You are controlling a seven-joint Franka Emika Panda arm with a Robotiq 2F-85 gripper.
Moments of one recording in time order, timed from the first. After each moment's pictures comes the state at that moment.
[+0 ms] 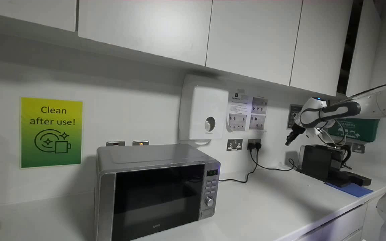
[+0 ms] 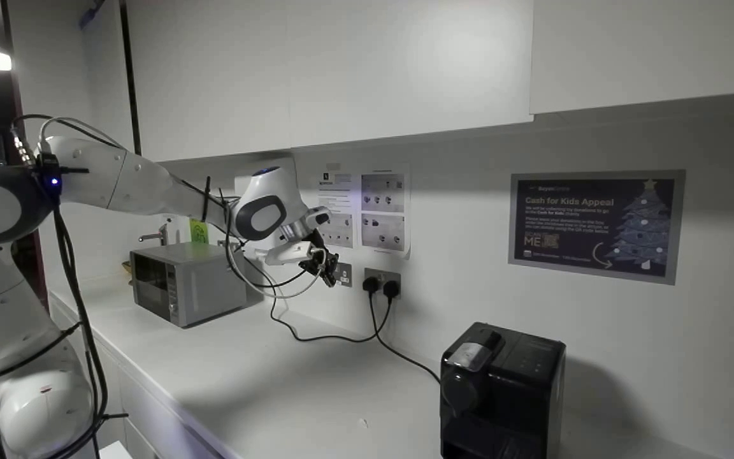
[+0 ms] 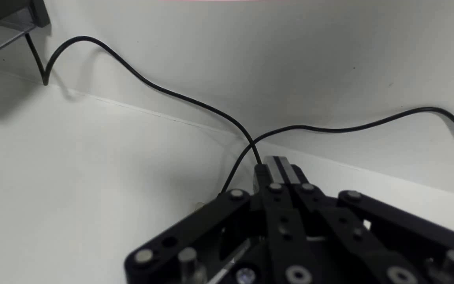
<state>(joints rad) -0.11 -0.32 -0.14 -2.23 -0.08 2.45 -0.41</state>
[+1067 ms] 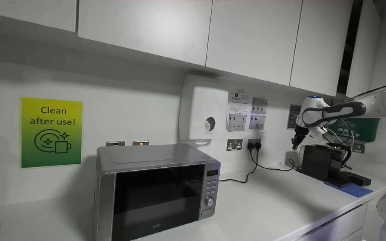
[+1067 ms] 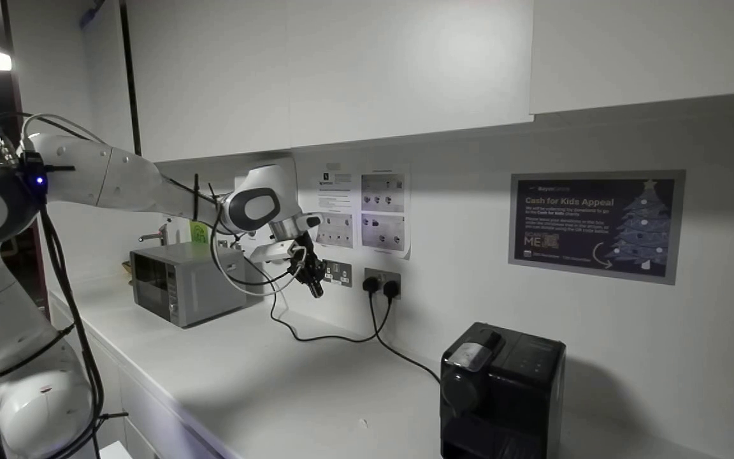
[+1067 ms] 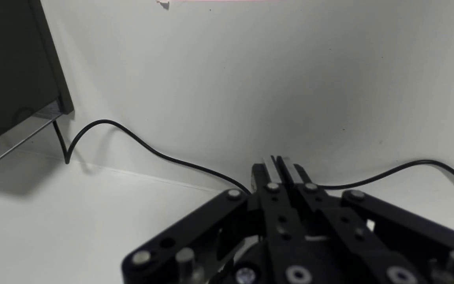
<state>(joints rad) -0.11 -0.36 -0.12 -2.23 -0.20 2.22 -0.23</state>
